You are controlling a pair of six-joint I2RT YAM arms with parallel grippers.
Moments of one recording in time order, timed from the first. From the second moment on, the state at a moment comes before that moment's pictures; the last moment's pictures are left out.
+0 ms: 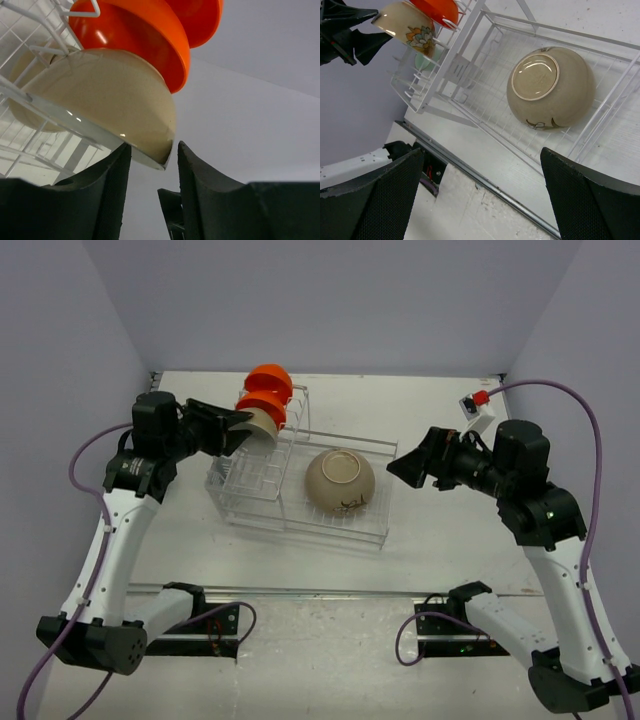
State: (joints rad) left arm -0.15 1.07 1.25 -0.64 0.34 -1.49; right arm 0.30 0.89 1.30 -0.81 -0.44 0.50
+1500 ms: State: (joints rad) left arm -0.28 0.99 1.13 -0.45 0.13 -1.53; right arm 0.30 0.88 1.30 -0.82 -0.44 0.50
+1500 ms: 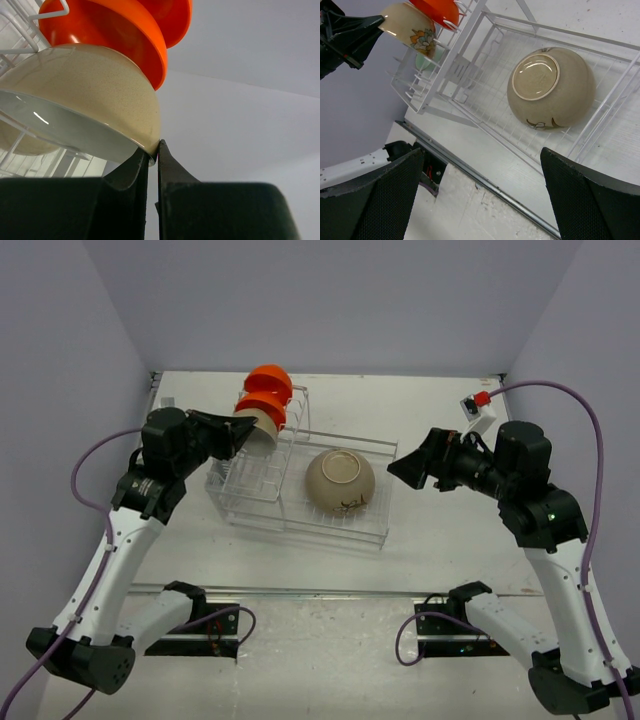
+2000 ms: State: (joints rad) left arm -0.30 0.89 1.08 -0.40 0.17 -1.52; right arm 0.30 0.88 1.30 -0.82 -0.44 0.50
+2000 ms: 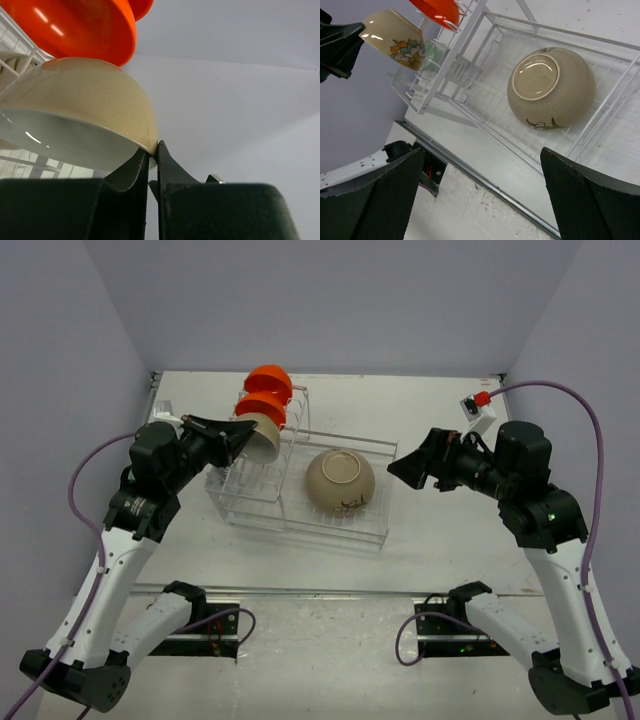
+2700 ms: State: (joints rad) left arm -0.31 0.95 1.46 -0.64 0.06 -1.32; right arm 0.30 0.87 1.29 -0.81 -0.44 0.50
